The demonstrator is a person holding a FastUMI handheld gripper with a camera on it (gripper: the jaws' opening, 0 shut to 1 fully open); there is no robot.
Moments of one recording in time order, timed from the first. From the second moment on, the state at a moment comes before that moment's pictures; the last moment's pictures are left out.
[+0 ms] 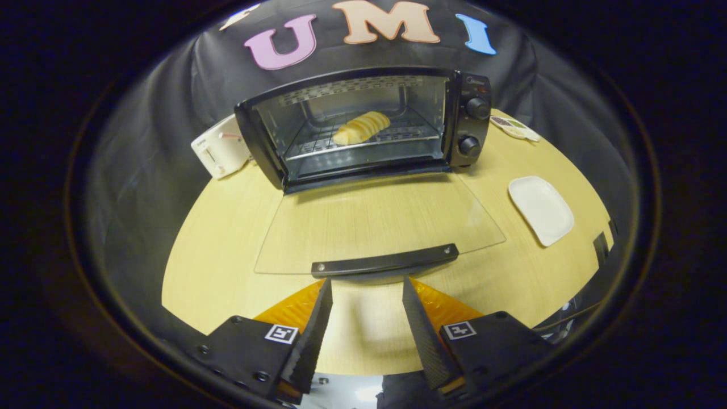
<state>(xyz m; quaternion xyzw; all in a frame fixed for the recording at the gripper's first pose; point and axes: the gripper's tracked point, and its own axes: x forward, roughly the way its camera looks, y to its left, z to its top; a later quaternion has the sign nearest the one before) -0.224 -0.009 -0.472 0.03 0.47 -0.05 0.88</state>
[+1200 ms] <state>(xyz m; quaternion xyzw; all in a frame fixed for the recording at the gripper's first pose) -0.208 -0.013 -0.477 0.01 0.47 -0.06 0.88</state>
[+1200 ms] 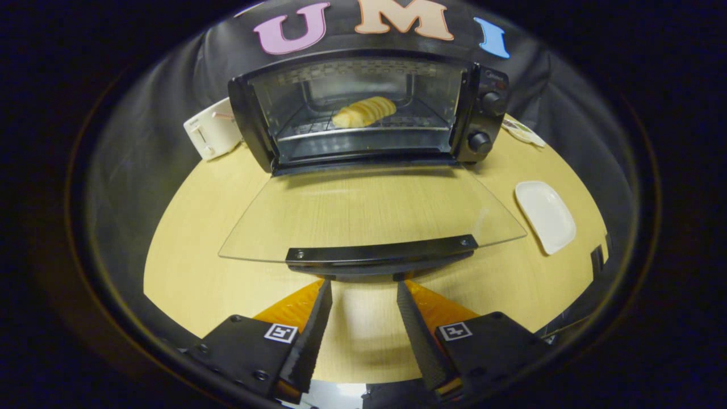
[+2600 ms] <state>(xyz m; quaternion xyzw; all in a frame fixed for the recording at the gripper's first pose) -0.064 -0.014 -0.391 0.05 0.35 -0.05 0.94</state>
